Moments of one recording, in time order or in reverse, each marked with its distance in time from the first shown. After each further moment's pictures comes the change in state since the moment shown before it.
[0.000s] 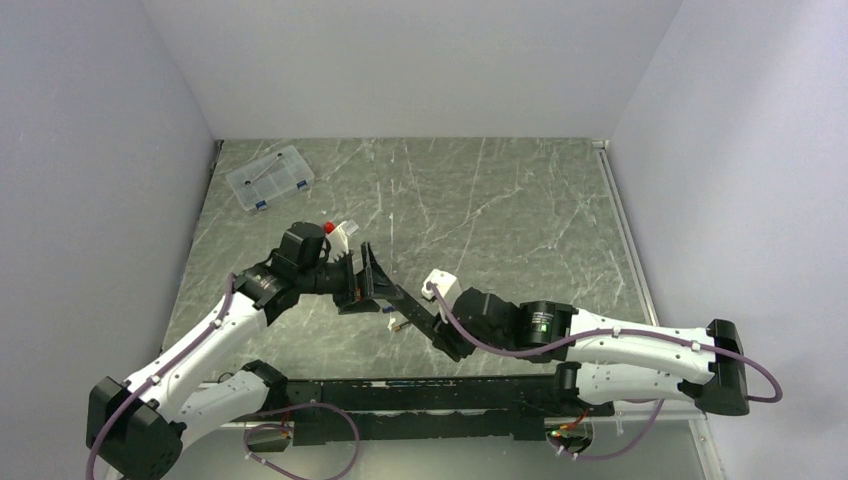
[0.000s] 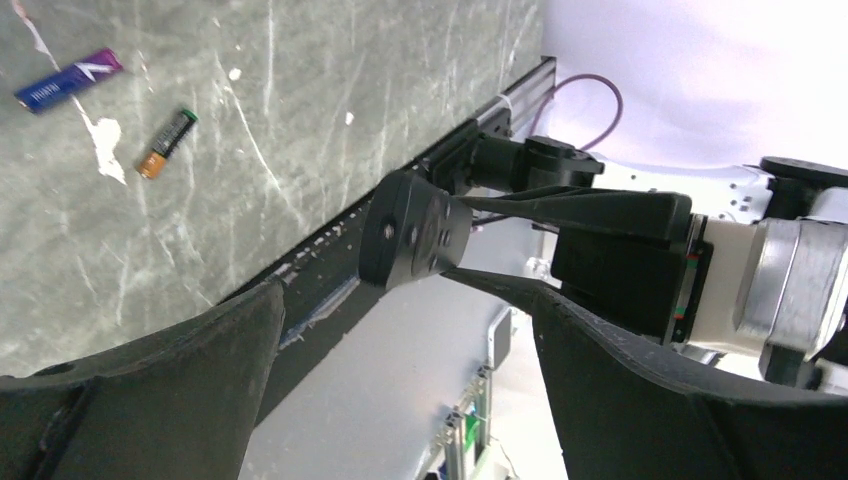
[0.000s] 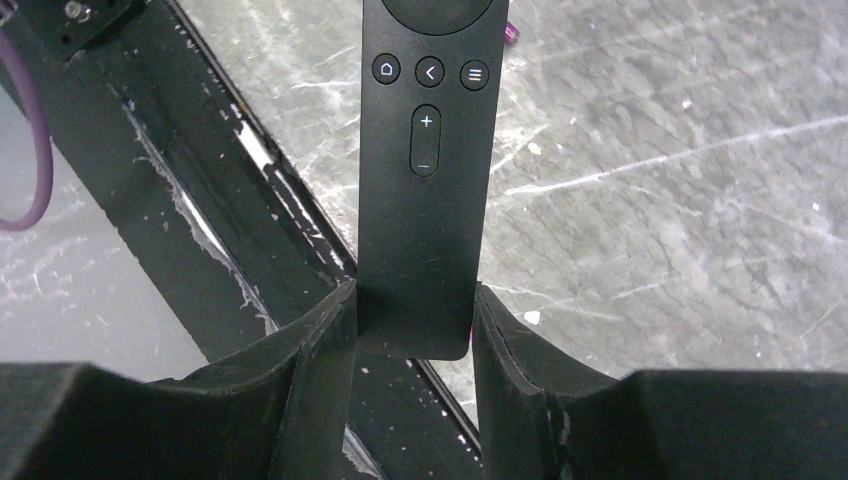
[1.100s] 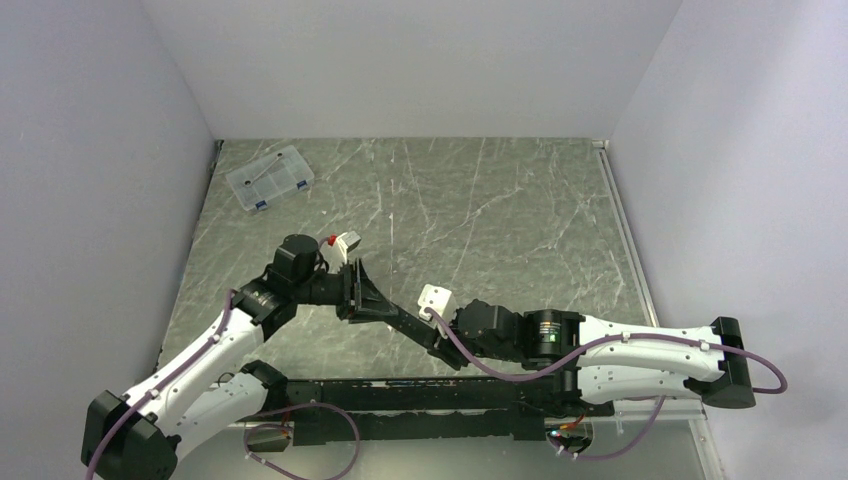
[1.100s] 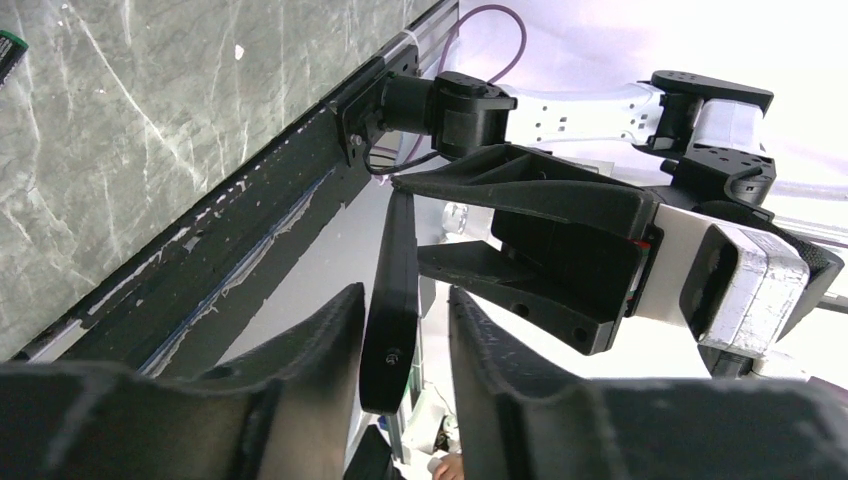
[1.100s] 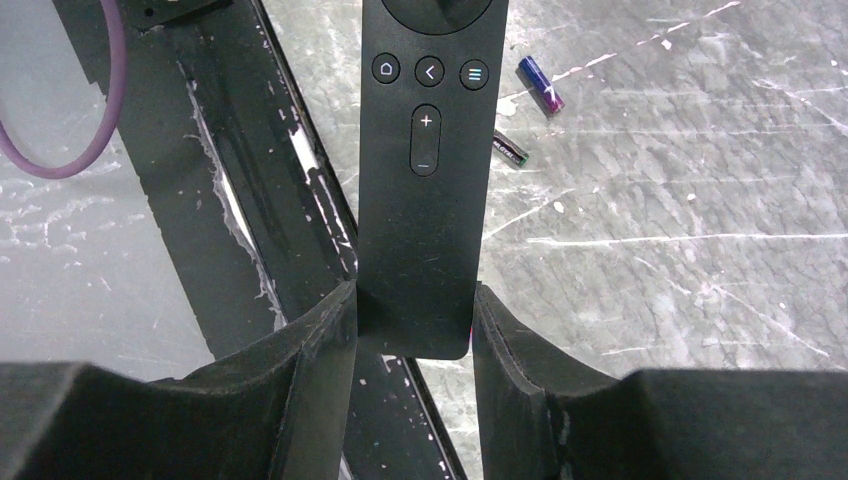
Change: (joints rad) left arm 0.006 -0.087 -0.145 0.189 0.205 -0.178; right arm 0.109 -0.050 -0.014 0.068 0.019 -0.143
